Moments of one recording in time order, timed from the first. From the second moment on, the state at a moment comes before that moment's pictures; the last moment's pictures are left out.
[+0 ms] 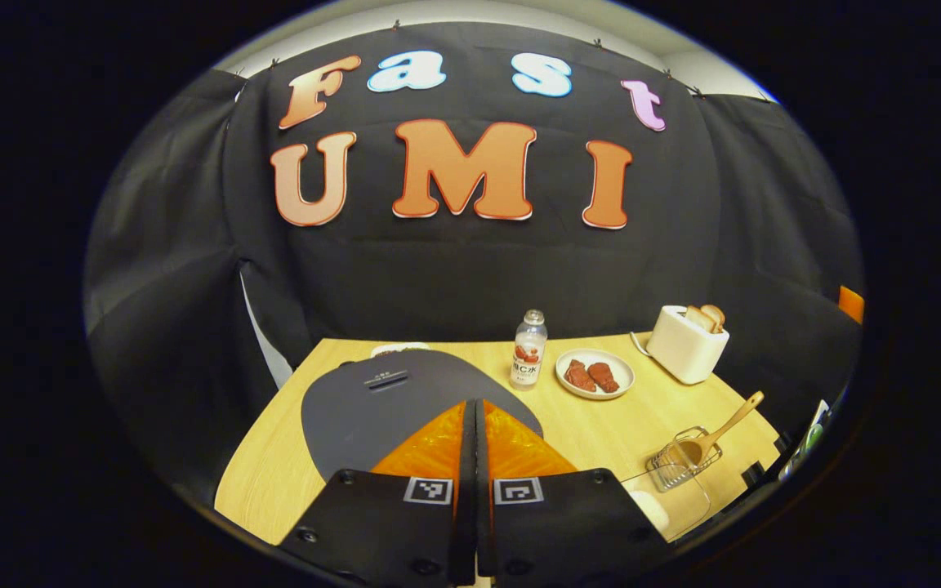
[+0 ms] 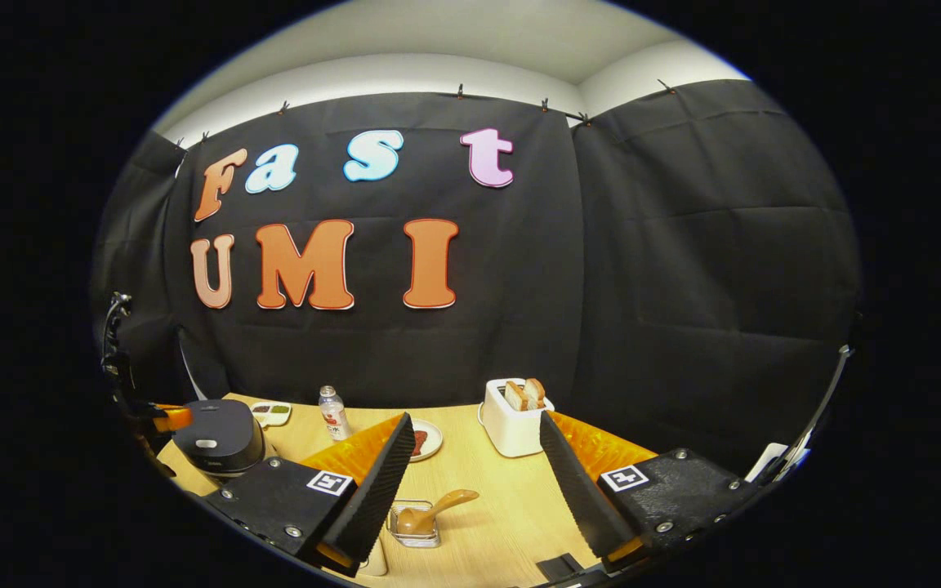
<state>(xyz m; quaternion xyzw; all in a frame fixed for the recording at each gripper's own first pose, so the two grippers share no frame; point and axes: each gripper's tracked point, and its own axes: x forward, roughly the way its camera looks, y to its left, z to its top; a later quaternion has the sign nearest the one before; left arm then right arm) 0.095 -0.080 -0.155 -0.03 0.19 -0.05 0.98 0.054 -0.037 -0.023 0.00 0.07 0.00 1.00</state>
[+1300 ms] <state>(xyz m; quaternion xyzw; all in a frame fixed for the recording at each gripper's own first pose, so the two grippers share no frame) 0.084 -0.058 -0.075 -0.03 0.14 -0.02 0.99 0.049 -0.031 -0.034 0.01 0.08 0.02 1.00</state>
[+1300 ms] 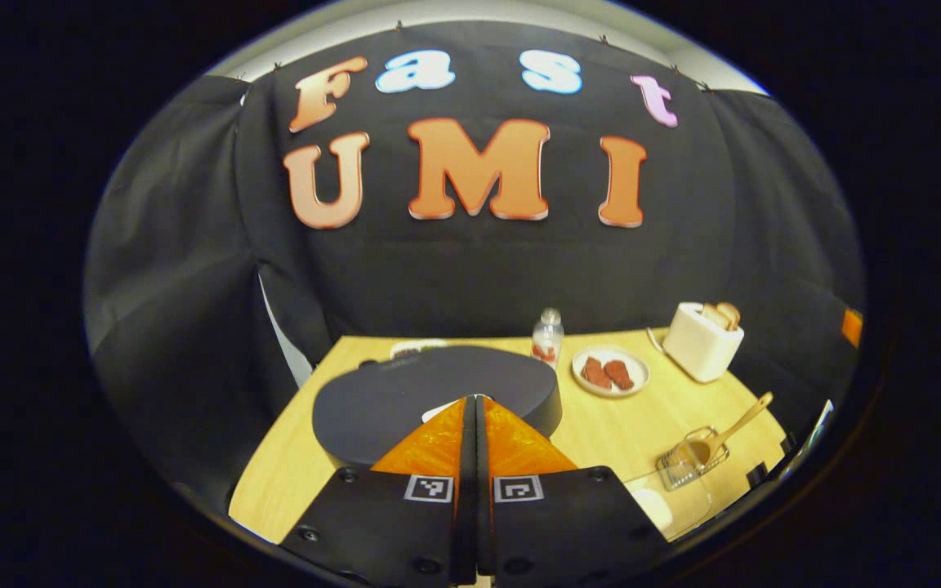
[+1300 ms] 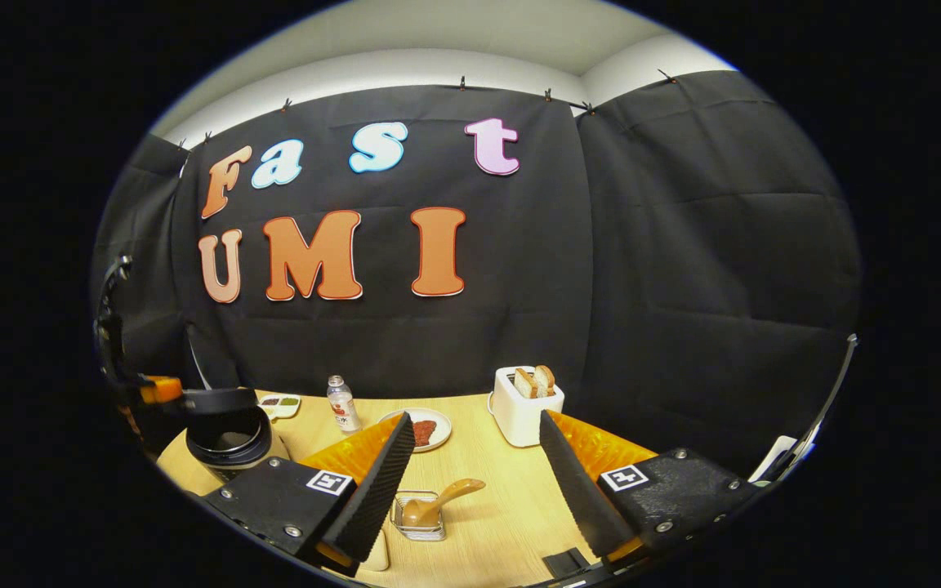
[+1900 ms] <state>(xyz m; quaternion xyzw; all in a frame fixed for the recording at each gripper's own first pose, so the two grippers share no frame) 0.051 0.003 -0.007 -0.03 0.08 0.06 0.99 0.076 -0.025 -0.066 0.05 0.08 0.03 0.99</state>
